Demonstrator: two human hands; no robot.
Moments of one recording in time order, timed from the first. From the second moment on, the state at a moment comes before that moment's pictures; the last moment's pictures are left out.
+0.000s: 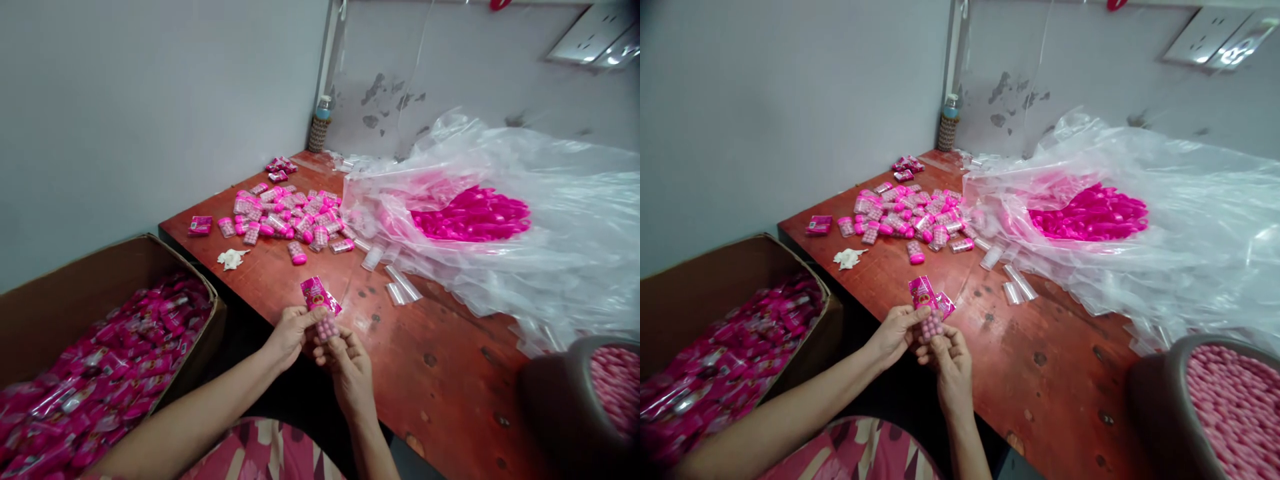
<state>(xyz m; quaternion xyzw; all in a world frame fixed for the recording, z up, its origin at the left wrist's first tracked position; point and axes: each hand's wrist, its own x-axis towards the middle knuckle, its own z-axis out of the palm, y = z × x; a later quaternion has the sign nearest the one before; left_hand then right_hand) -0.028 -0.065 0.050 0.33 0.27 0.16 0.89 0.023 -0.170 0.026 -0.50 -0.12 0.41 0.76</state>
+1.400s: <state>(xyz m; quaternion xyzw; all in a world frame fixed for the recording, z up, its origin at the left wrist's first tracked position) -0.084 -0.017 0.047 0.63 0.31 0.35 0.62 0.052 -0.165 0.034 -0.58 -0.12 0.33 0.74</state>
